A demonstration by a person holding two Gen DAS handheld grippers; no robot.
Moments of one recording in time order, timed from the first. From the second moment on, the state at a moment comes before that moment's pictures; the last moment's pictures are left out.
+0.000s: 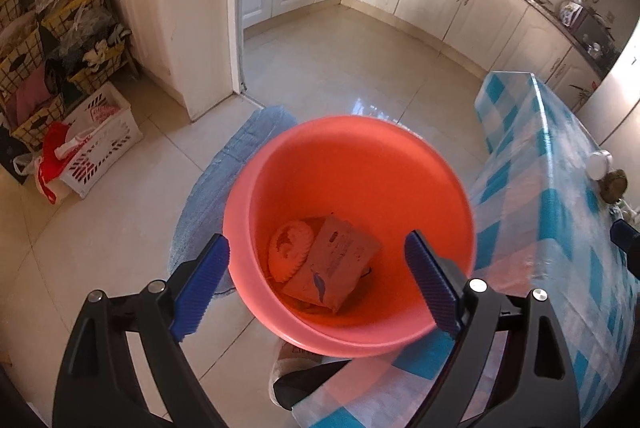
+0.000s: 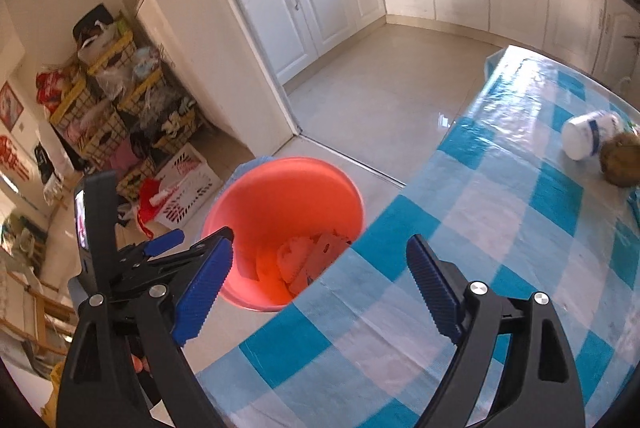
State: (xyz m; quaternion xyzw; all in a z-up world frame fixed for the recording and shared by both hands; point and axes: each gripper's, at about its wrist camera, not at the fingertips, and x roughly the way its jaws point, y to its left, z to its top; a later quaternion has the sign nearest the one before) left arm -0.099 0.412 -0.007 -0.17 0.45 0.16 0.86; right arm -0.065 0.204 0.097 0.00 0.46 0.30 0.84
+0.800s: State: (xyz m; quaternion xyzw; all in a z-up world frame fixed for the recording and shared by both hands) left arm -0.094 0.296 0.069 -0.10 0.41 0.05 0.91; right arm -0.061 0.014 0.129 0.10 0.42 0.20 0.88
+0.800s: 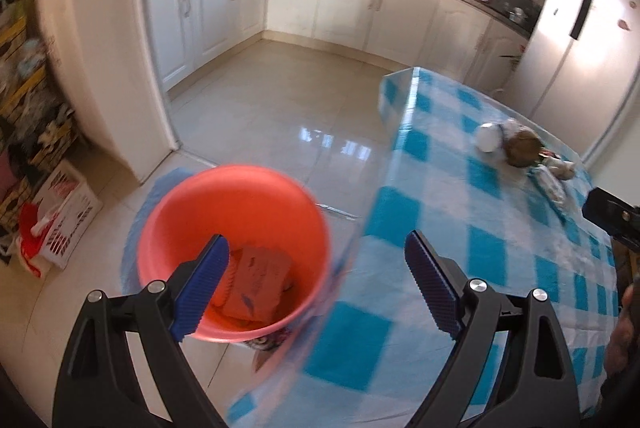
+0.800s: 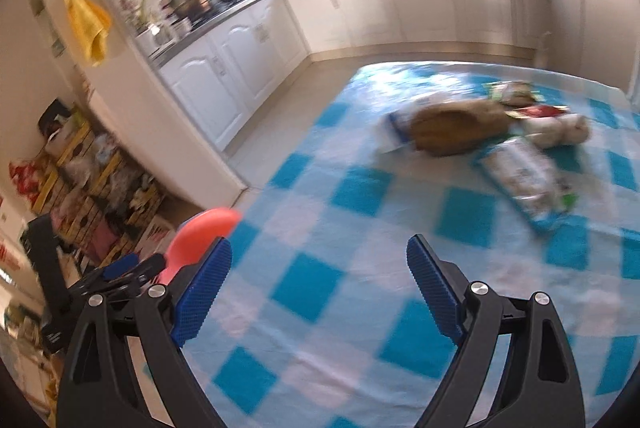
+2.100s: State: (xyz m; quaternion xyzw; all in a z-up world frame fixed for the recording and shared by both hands) left arm 0.193 0.102 0.053 -0.06 0.42 0.00 0.91; right arm 0.248 -0.153 0.061 0.05 0.51 0.03 0.86
